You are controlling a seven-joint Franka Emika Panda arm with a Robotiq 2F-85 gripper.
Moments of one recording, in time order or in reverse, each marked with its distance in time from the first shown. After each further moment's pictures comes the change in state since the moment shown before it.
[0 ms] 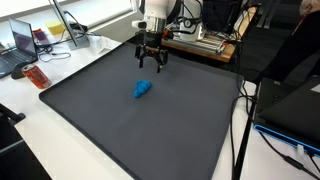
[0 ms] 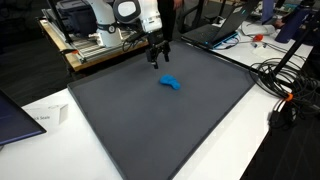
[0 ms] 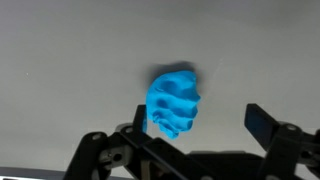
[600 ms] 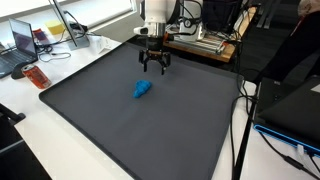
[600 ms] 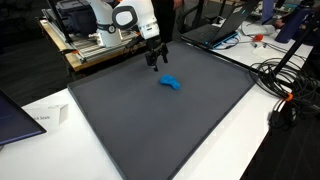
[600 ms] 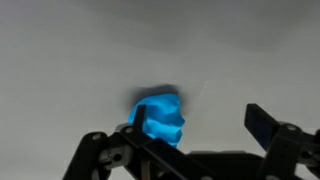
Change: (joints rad) arm -0.240 0.071 0.209 -0.012 -0.005 0.060 -0.088
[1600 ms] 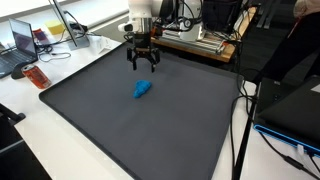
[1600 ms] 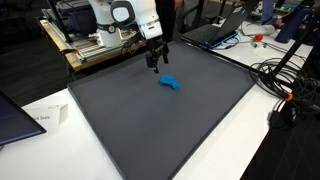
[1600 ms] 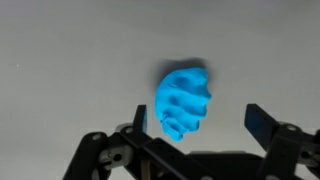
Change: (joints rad) arm -0.822 0.096 0.810 0.105 0.172 -0.351 -0.350
